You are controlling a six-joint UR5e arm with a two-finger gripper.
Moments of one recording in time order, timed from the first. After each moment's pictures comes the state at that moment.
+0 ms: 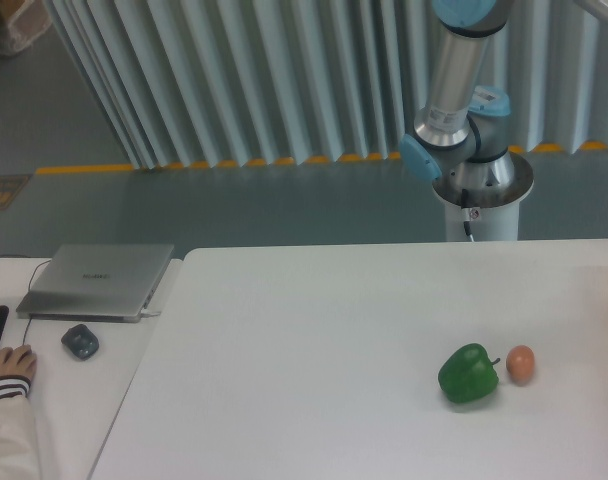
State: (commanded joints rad) arm 2.85 -1.88 -1.53 -1.42 1.69 2.57
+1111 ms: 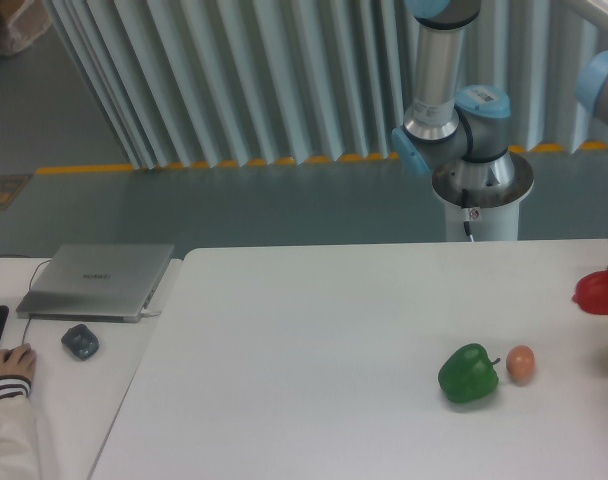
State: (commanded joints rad) arm 2.57 -1.85 -1.45 -1.43 1.49 1.82
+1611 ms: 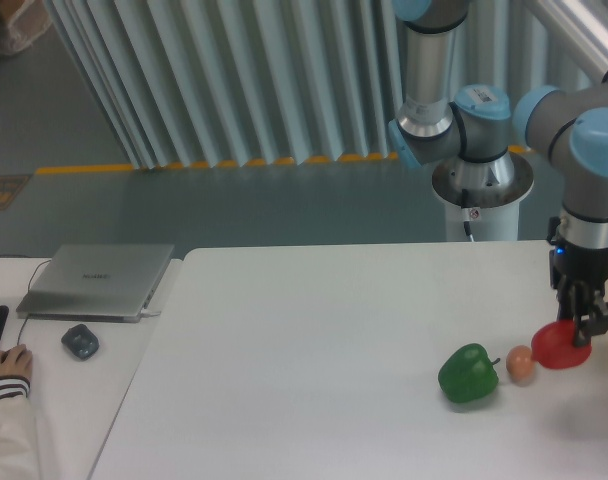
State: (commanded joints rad) arm 2.47 -1.92 -1.45 -1.17 1.49 1.55
